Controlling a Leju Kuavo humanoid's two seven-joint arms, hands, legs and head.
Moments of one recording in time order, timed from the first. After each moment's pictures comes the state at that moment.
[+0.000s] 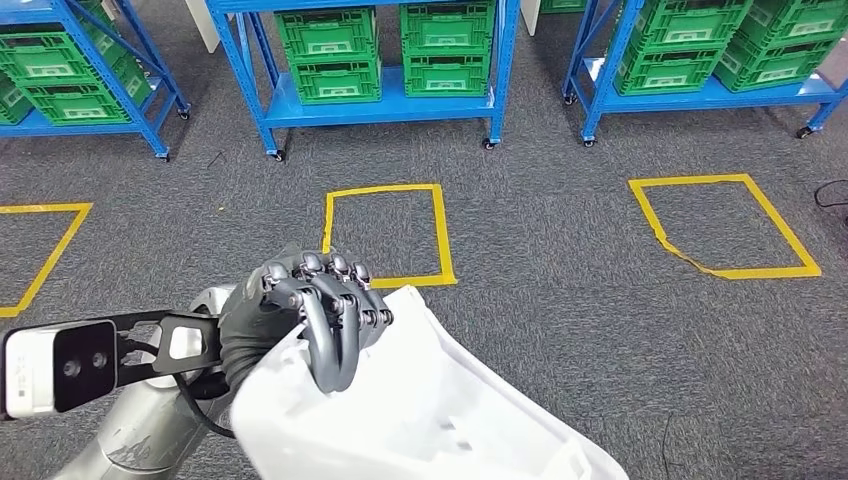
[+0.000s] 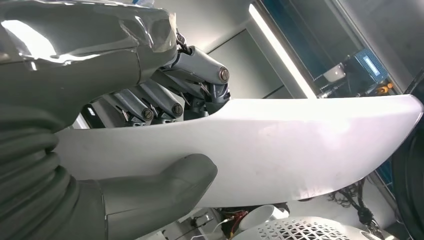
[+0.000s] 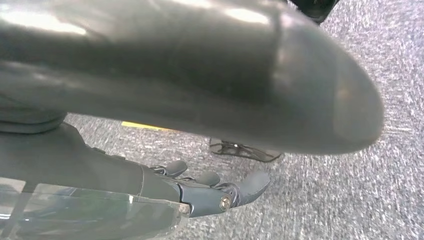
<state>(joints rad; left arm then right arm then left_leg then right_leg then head) -0.50 0.05 -0.72 -1.78 0.42 -0.62 -0.51 0.00 -0.06 -1.30 -0.33 1.42 0.57 -0.28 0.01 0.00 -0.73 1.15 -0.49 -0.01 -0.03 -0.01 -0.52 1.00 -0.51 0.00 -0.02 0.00</state>
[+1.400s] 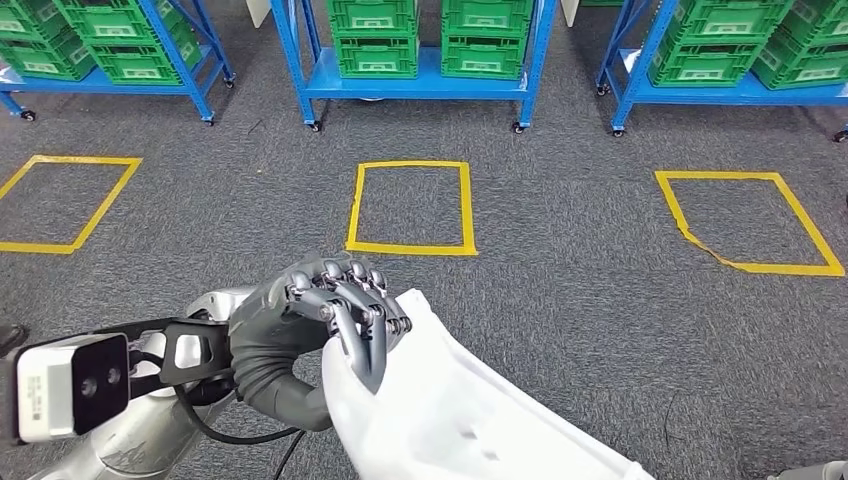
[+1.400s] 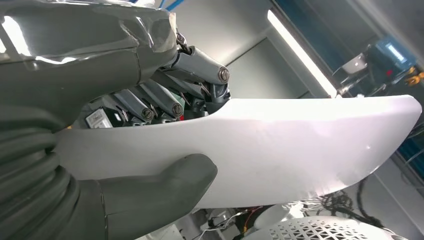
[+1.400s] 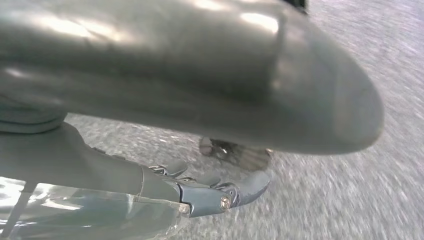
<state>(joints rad) -0.54 0.07 -0.78 -1.82 0.41 -0.56 -0.44 -0.01 -0.11 -1.24 -0.20 1.46 0.52 -0.44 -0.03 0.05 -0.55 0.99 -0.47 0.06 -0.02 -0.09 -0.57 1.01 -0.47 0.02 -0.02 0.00</state>
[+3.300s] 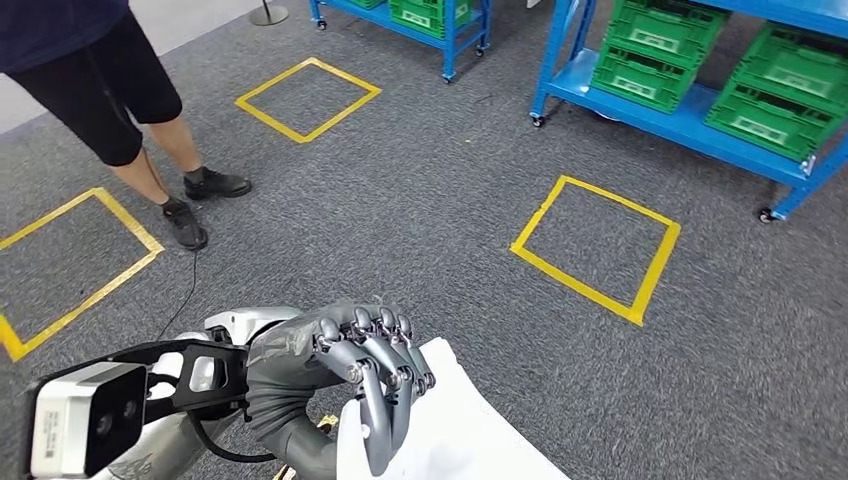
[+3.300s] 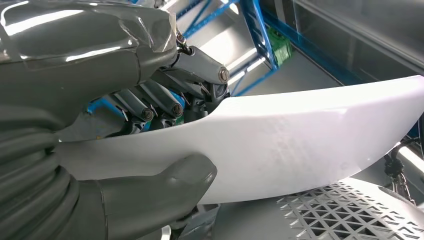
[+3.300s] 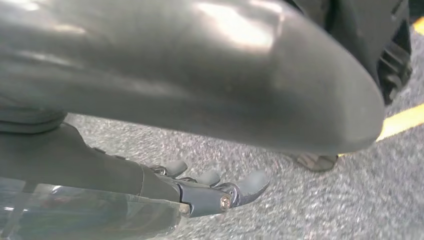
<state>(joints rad) -0.54 0.06 -0.85 -1.83 0.43 -0.61 -0.42 -0.02 -0.14 -1.03 -0.12 1.47 0.41 -0.30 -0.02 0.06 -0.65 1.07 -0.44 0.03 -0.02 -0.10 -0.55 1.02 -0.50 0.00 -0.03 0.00</state>
